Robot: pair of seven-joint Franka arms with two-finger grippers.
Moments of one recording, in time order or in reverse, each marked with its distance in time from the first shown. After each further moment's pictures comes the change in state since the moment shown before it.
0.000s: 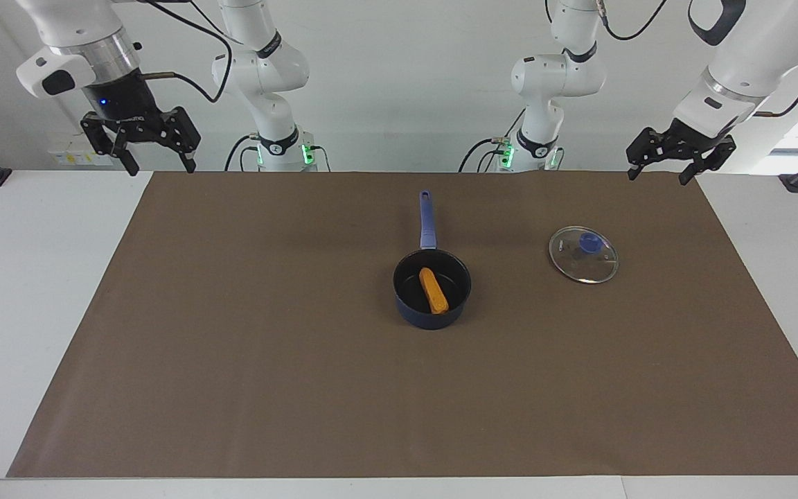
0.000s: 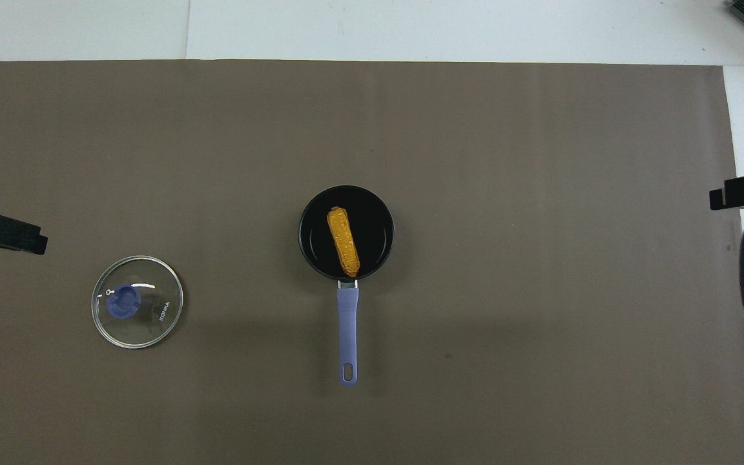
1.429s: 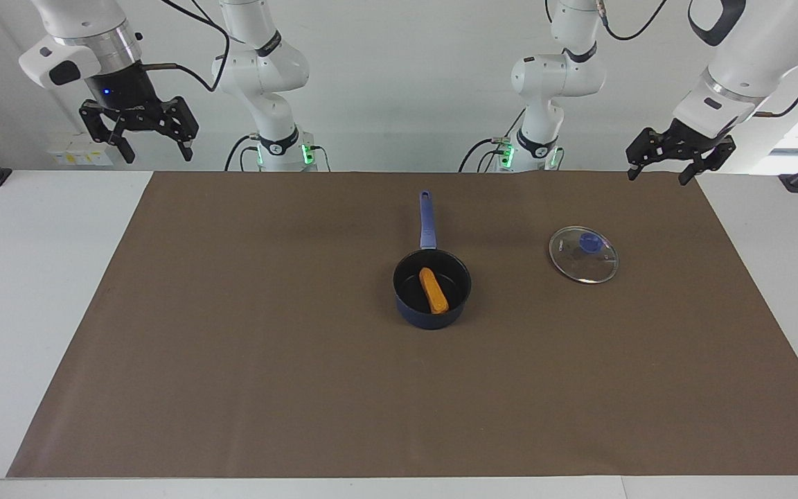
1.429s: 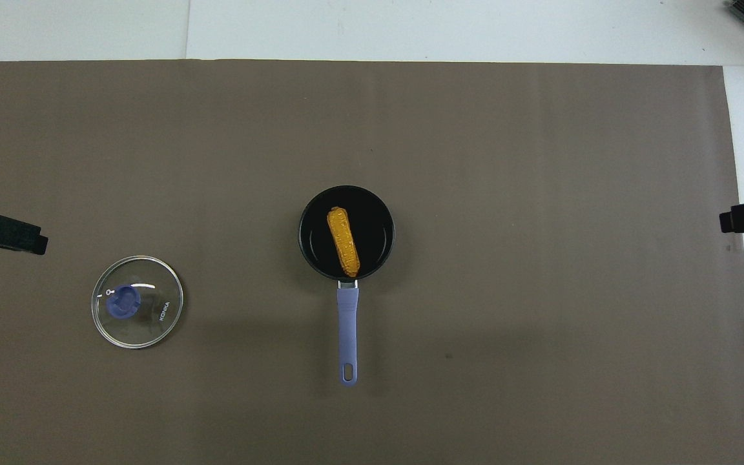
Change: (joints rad) left arm 0.000 0.001 0.000 0.000 0.000 -0.001 0.001; right arm 0.008 -0.034 0.003 -0.064 -0.082 0.003 -0.061
